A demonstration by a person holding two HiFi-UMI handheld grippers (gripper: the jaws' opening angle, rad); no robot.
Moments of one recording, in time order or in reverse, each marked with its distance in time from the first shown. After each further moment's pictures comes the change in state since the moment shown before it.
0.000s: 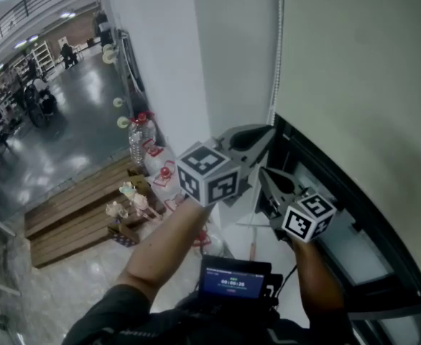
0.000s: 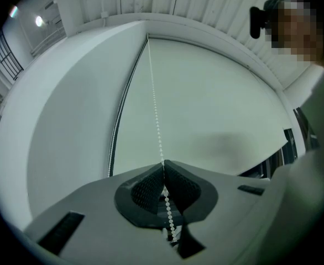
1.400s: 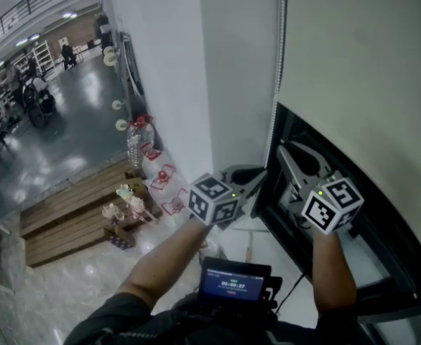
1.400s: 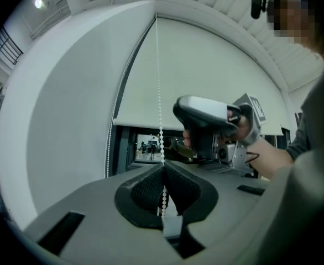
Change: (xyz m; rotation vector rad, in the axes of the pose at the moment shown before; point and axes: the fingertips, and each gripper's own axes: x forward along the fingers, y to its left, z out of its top) left arm -0.018 -0.010 -0.114 -0.081 0.178 -0.017; right arm -0.022 0.001 0.103 -0.208 -0.088 -0.073
